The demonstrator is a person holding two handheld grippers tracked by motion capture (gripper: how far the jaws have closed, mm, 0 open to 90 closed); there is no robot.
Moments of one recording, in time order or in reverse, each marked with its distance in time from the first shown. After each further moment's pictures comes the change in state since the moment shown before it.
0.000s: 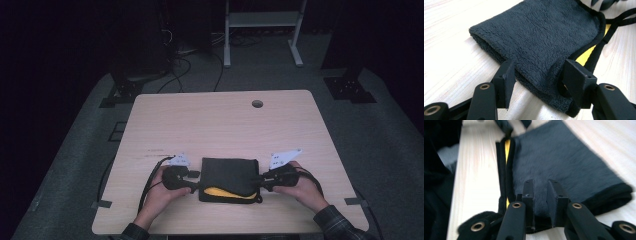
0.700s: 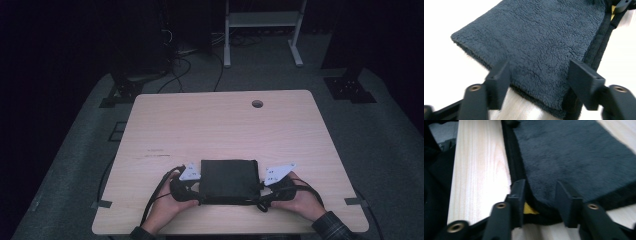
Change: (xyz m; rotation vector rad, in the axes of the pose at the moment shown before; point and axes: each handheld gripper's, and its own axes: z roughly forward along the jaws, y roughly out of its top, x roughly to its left) left arm -0.034 -0.010 0.011 0.048 0.109 0.139; right arm 0.026 -0.013 0.006 0.049 -0.039 -0.098
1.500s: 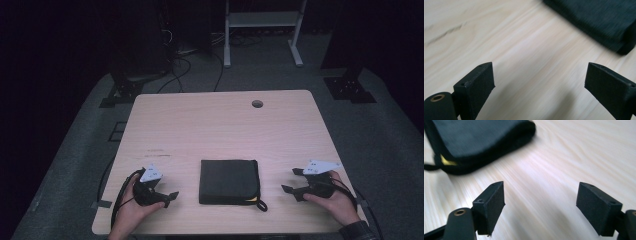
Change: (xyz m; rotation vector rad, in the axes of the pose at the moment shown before) left arm 0.044 -0.066 -0.066 0.045 0.201 -0.145; right arm -0.031 -0.066 -0.070 -0.031 -0.342 0.254
